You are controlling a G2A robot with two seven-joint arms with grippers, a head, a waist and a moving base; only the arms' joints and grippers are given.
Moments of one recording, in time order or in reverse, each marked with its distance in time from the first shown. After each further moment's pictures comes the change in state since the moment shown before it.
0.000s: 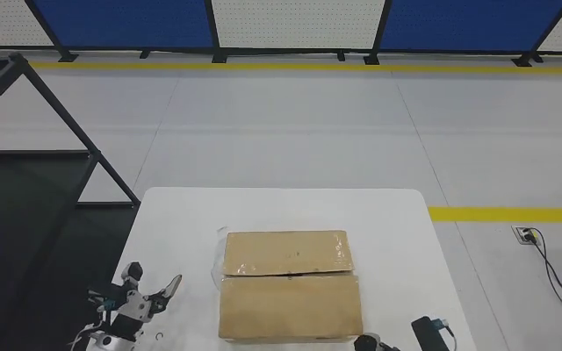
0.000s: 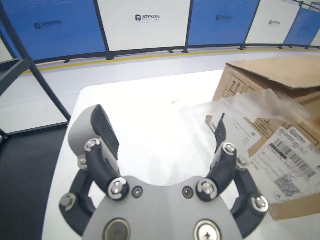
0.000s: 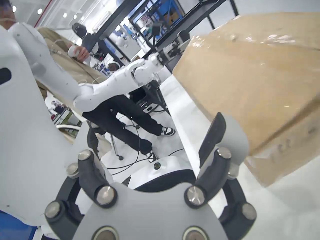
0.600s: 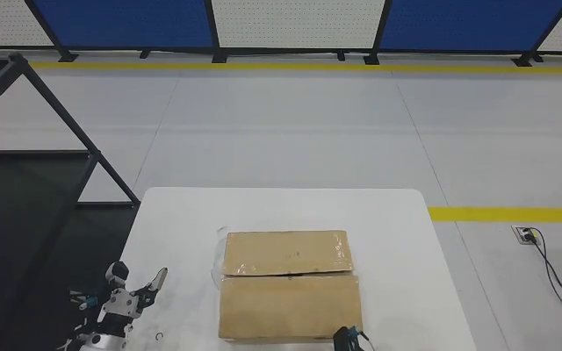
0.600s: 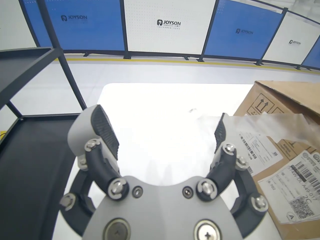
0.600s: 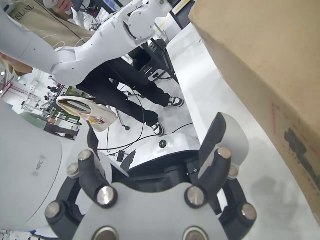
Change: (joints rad) left arm -0.002 -0.006 -0.017 0.005 -0.062 0.046 -0.007; right arm 0.249 -0.042 -0.406 0.113 -0.304 0.181 -0.141
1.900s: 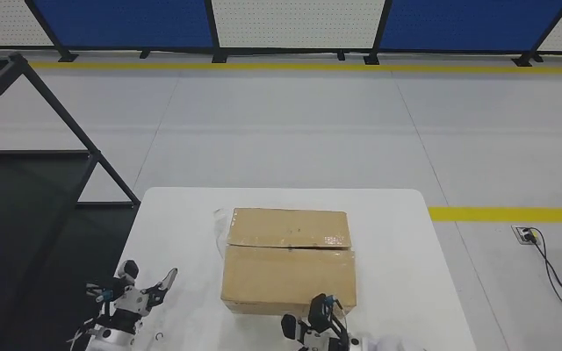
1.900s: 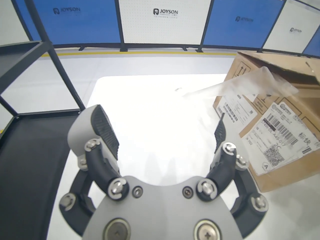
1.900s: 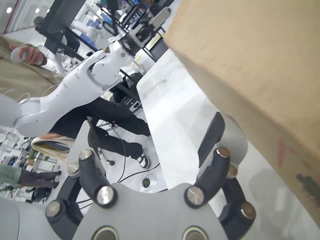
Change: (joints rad) left arm -0.041 -0.002 0.038 0.022 0.077 -0.030 -0.078; right arm 0.182 -0.077 -0.167 0.159 -0.101 0.110 -0.252
